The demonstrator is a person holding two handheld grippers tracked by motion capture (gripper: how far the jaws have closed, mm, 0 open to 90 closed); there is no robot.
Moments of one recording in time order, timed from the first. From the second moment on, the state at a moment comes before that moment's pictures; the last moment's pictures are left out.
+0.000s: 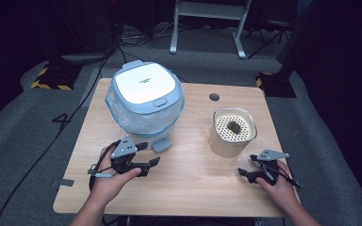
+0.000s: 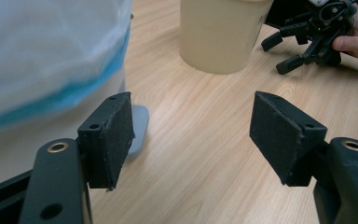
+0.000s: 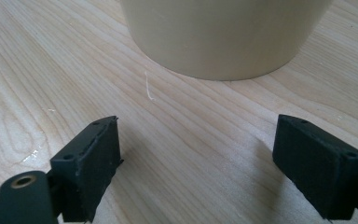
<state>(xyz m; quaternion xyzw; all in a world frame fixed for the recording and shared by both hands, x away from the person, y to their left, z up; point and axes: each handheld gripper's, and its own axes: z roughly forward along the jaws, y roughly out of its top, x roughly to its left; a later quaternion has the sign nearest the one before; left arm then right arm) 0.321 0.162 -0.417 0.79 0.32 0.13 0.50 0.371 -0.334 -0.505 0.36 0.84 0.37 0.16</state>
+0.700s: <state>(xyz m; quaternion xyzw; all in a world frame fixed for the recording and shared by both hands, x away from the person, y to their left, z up) 0.332 0.163 -0.487 0.81 0.39 0.09 0.42 0.371 -0.334 -0.505 0.36 0.84 0.37 0.16</state>
